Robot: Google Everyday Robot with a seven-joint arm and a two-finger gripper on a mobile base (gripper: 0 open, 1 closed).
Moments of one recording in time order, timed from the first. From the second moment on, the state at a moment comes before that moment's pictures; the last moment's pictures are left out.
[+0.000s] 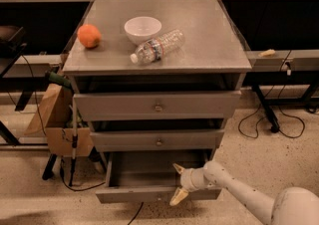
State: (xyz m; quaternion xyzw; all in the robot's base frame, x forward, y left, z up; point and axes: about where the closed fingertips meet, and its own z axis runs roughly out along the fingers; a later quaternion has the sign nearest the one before) arm 0.573 -0.073 0.206 -0.62 0.68 0.21 0.33
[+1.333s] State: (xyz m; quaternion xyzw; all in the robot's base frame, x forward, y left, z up) arm 0.610 -0.070 0.201 -0.64 0.69 0.15 0.31
